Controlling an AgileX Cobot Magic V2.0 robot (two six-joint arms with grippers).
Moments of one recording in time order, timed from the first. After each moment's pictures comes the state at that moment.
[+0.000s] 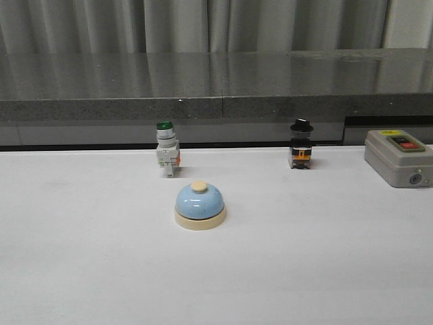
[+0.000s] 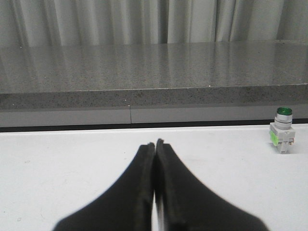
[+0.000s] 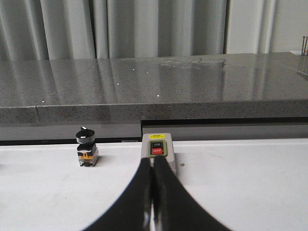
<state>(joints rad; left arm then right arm) -0.01 -0.01 0.00 -0.09 0.10 0.07 0.01 -0.01 0.03 -0.10 0.02 0.20</state>
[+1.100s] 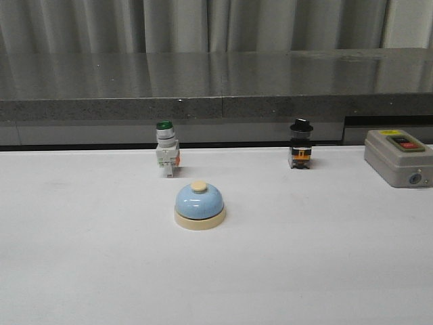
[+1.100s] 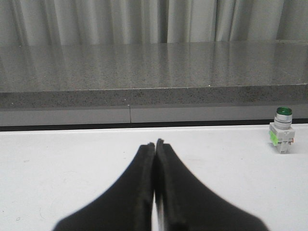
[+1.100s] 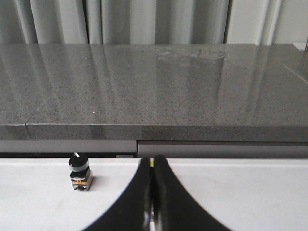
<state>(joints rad) -0.01 -0.01 0.00 -0.09 0.11 0.06 0.01 0.56 -0.44 -0.13 0.08 0.20</state>
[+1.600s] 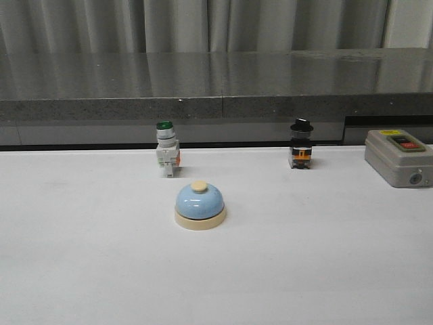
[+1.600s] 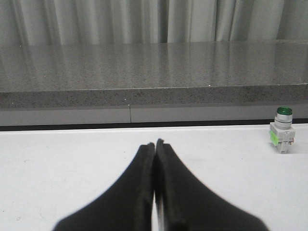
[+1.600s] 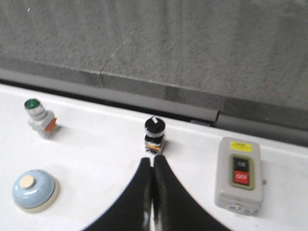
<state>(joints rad) -0.01 -0.01 0.00 -0.09 0.11 0.06 0.31 0.97 -0.70 -0.13 0.19 0.20</state>
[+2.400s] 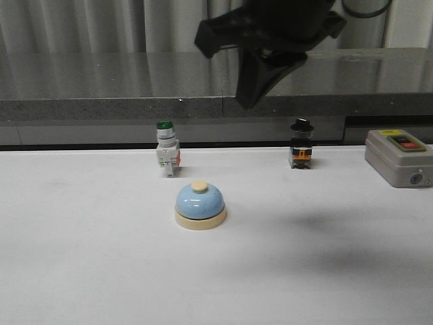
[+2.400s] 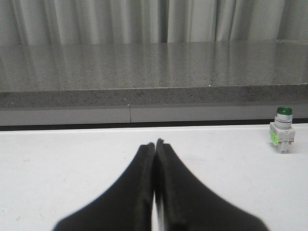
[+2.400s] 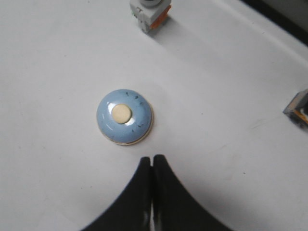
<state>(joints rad) -0.01 -0.01 0.00 -0.09 0.11 0.06 0.61 1.68 -1.34 0.01 0.73 -0.01</state>
